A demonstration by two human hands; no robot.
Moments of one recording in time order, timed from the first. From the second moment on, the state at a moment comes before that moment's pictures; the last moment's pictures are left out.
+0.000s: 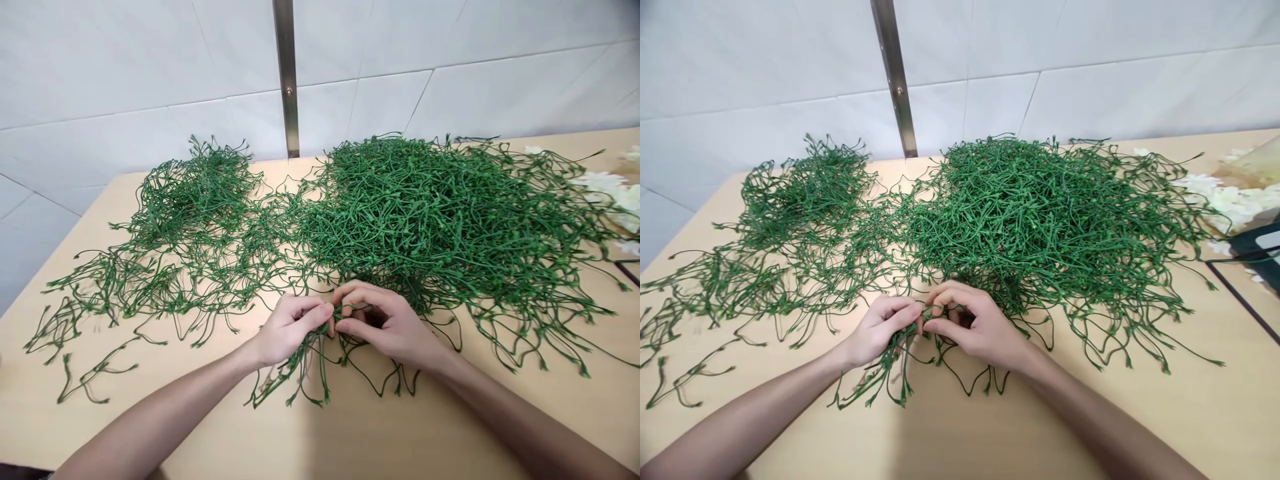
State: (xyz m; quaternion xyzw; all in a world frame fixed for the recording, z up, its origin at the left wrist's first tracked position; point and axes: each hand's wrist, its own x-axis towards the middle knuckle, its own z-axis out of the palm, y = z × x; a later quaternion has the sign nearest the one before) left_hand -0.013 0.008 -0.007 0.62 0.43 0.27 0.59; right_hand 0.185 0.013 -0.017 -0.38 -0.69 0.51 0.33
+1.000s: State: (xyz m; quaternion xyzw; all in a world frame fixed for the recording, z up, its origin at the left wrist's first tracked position) left_hand -0.015 0.002 -0.026 0.66 0.36 0.29 0.59; right_hand 0.179 0.003 -0.013 -0.26 -0.83 0.33 0.36
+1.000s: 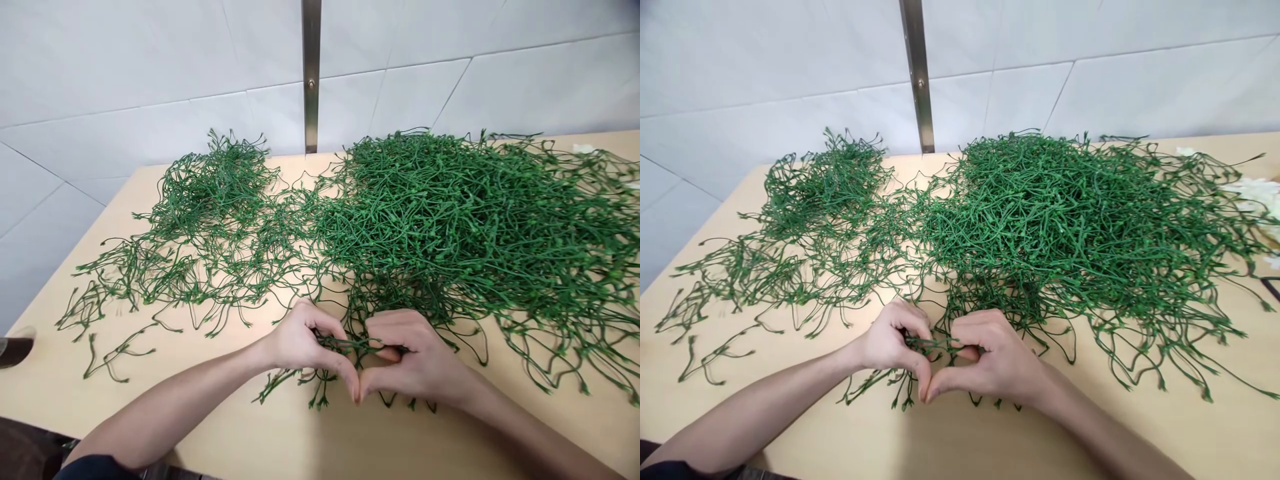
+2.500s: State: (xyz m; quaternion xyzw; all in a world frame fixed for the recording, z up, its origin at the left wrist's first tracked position) left_hand -0.010 0.010 -0.013 0.58 0.45 0.44 0.51; right_hand 0.186 0.014 -0.011 -0.28 -0.77 0.28 0.50
